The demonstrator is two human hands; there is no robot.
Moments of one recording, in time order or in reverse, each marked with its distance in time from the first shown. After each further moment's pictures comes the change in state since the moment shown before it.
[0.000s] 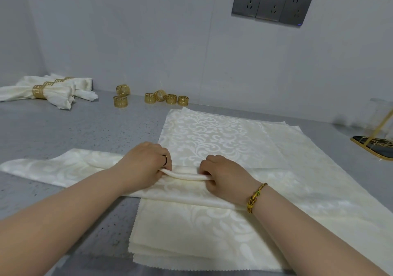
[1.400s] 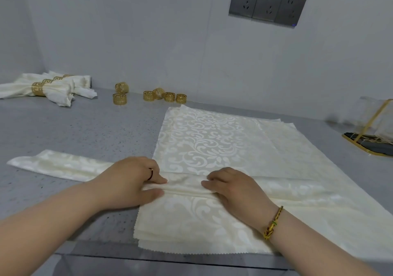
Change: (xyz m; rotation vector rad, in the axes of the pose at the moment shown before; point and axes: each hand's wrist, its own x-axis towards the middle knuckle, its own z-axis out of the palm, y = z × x) left_hand -0.049 0.010 -0.006 -0.225 -0.022 -0.069; right_hand -0.047 -0.001 0.020 -0.108 0.244 -0.177
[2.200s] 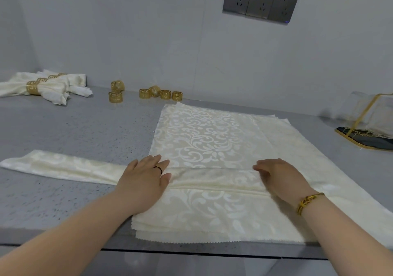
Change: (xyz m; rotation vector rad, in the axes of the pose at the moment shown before) left_hand 0.013 0.043 0.024 0.122 -0.214 -0.477; right_hand -0.041 0.058 -0.038 -0.049 -0.206 0.659
